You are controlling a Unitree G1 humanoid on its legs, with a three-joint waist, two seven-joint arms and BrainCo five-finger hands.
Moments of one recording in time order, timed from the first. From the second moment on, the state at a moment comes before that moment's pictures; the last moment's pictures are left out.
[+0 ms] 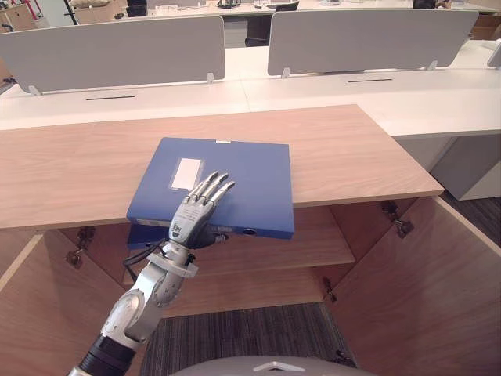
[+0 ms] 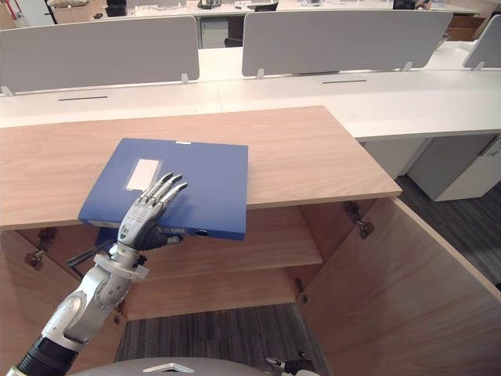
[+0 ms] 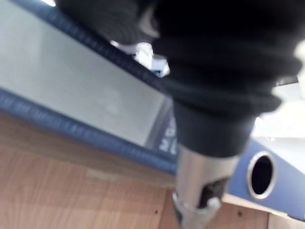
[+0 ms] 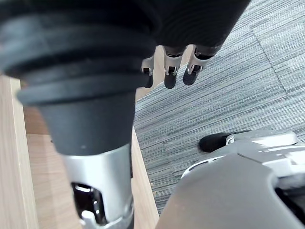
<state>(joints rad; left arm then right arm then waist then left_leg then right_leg) 0.03 0.37 -0.33 -0.18 0.87 -0.20 0.31 0.11 -0.11 -0.17 1.08 0.08 -0.03 -0.13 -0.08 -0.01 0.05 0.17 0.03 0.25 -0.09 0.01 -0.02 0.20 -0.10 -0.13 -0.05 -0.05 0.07</state>
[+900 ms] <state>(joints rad) 0.07 0.23 -0.23 -0.21 0.86 -0.18 0.37 0.12 -0.09 -0.16 0.98 0.16 -0.03 -0.16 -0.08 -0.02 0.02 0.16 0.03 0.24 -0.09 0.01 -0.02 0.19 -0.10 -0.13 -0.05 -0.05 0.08</state>
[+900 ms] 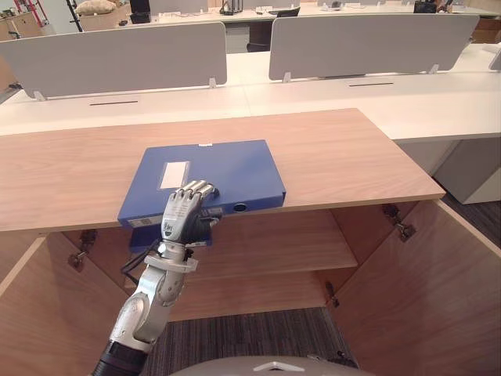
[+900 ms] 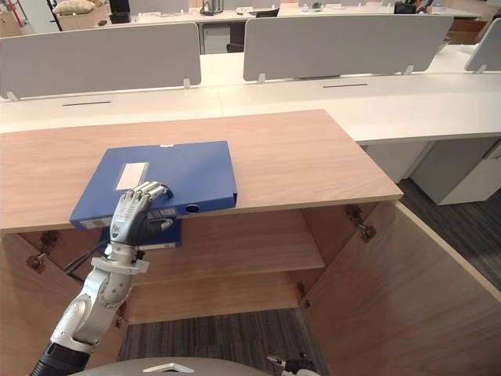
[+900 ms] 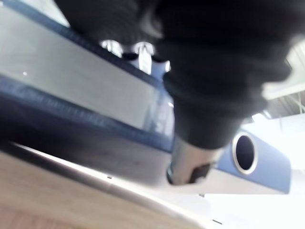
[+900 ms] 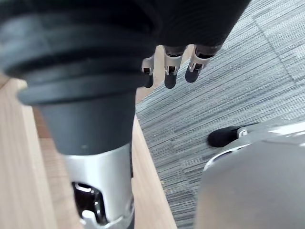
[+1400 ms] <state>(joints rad) 0.15 0.09 -0.30 -0.47 0.55 -0.25 0.41 0.24 0.04 -0.08 0.13 0.29 -0.21 -0.20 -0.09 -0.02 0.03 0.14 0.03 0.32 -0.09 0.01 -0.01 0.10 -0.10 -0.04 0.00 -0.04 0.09</state>
